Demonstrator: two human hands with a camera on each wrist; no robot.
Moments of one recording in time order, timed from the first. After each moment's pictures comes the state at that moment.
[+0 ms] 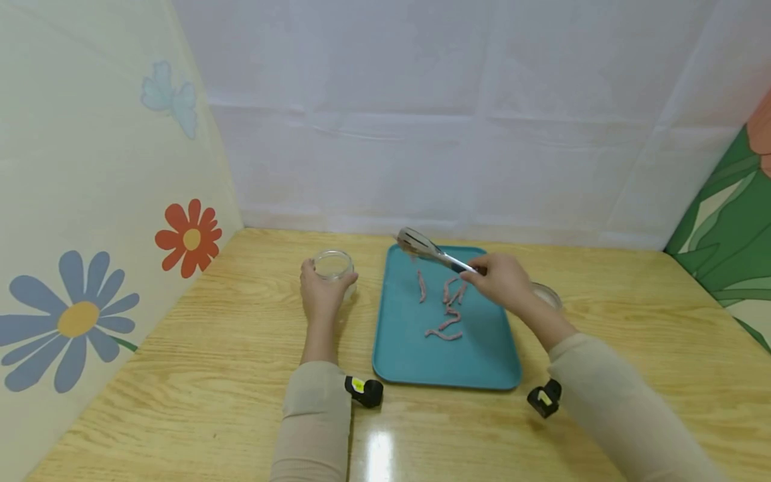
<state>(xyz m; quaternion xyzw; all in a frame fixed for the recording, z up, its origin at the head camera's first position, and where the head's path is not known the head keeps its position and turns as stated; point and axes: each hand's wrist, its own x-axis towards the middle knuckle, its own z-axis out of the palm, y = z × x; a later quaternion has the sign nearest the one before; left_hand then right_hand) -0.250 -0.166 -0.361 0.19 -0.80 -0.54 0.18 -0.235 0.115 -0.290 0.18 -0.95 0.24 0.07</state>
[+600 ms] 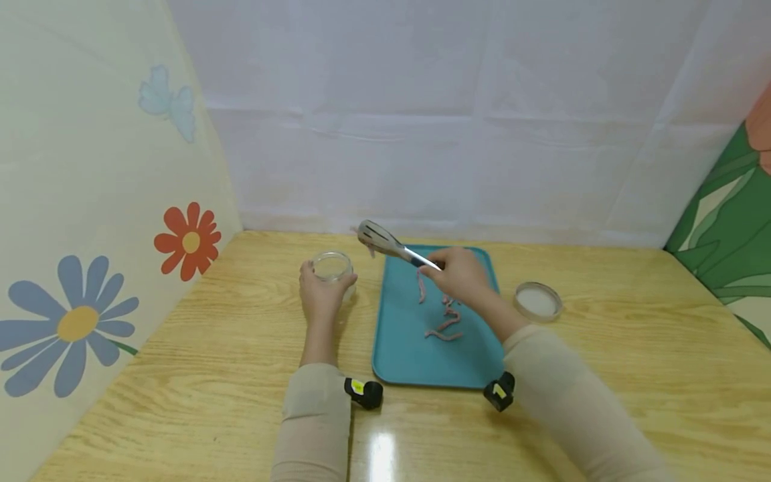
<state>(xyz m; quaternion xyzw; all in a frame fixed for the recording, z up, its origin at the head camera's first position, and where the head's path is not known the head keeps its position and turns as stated) -0.253 -0.166 -0.361 0.20 -0.80 -0.54 0.18 -0.240 0.062 -0.290 0.19 -0.94 0.28 0.07</state>
